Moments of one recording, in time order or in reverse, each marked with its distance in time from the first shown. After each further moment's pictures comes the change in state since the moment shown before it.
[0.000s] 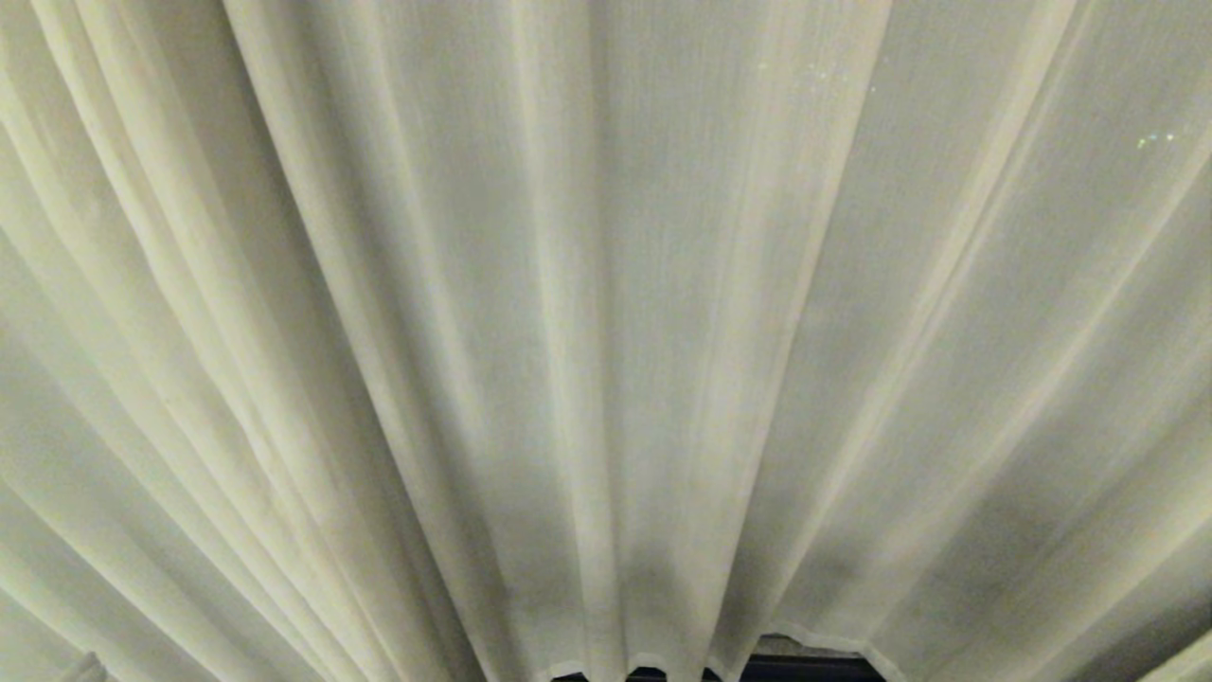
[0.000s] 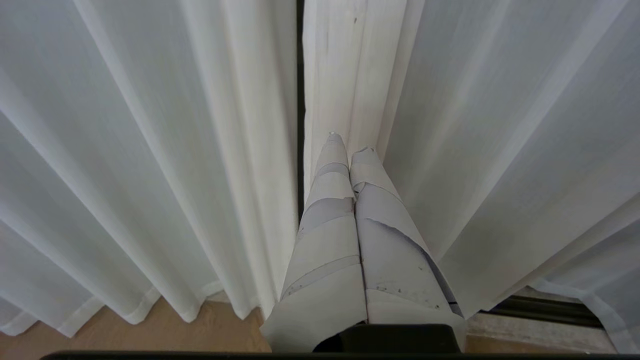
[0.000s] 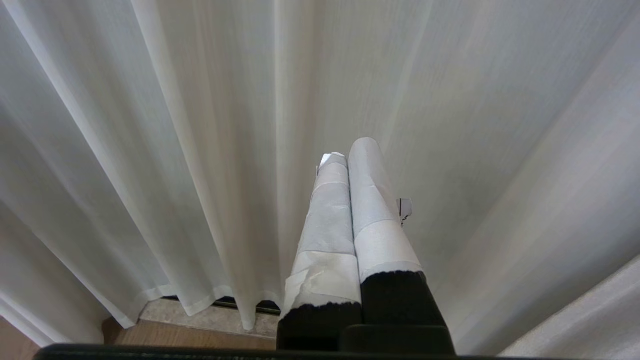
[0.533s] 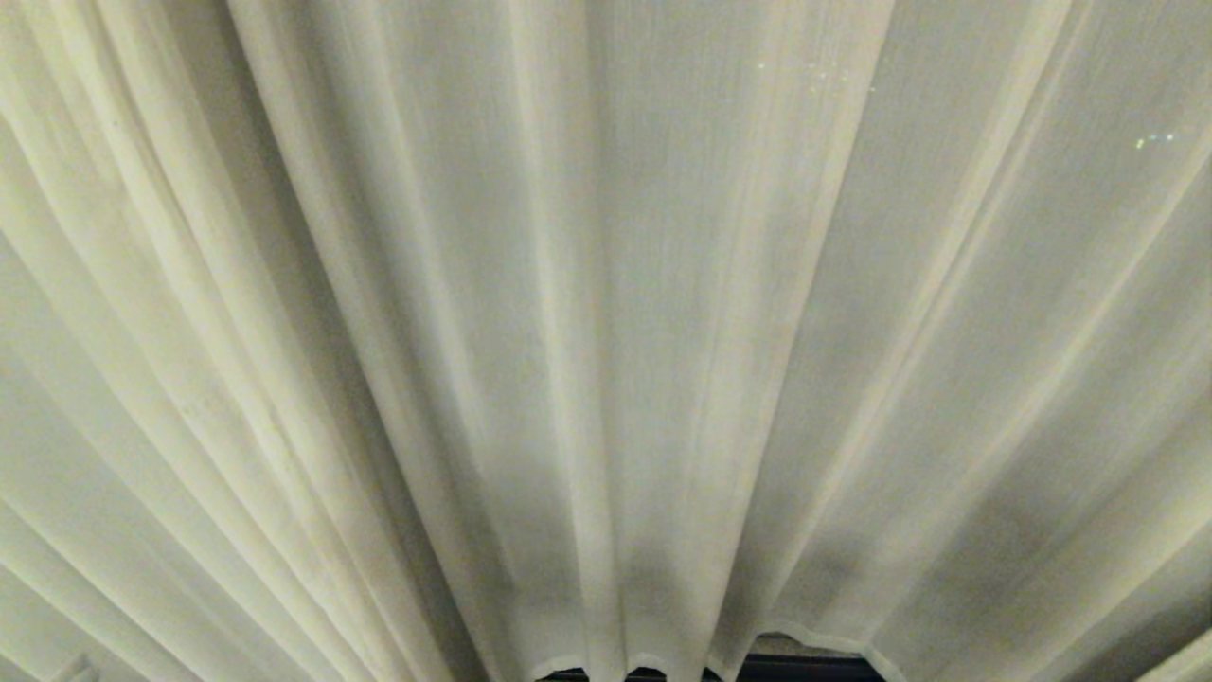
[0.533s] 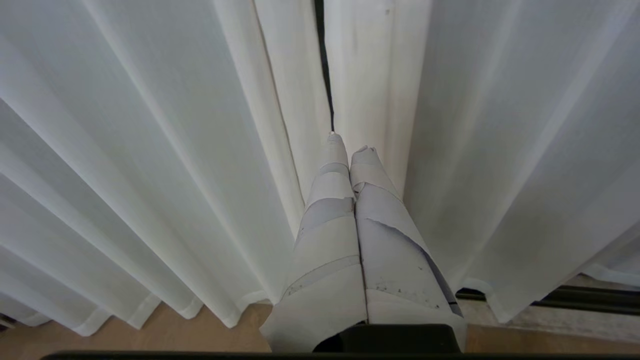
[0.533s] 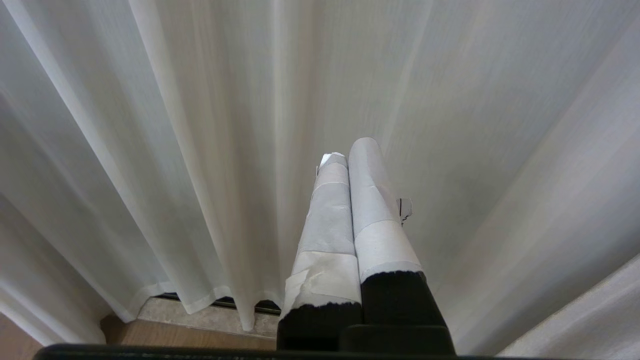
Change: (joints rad) left arm 0.017 -0.004 0.000 0.007 0.014 0.127; right arm 0.000 0.000 0.000 0.000 0.000 0.001
